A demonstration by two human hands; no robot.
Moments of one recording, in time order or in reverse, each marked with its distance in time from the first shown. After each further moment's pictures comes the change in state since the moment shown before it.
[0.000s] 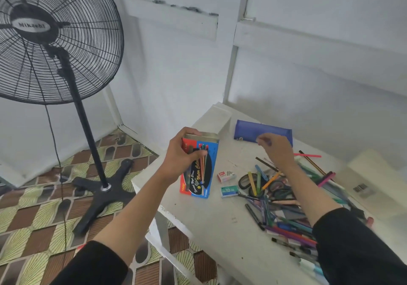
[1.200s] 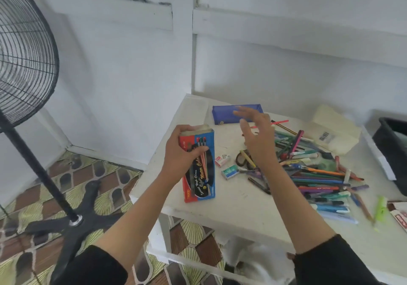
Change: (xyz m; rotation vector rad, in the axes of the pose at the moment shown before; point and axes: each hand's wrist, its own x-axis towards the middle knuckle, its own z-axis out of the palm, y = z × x) left_hand 0.005 -0.019 -0.024 0.008 -0.153 0.079; right_hand -0.093 -0.132 0.009 0.295 0.488 -0.064
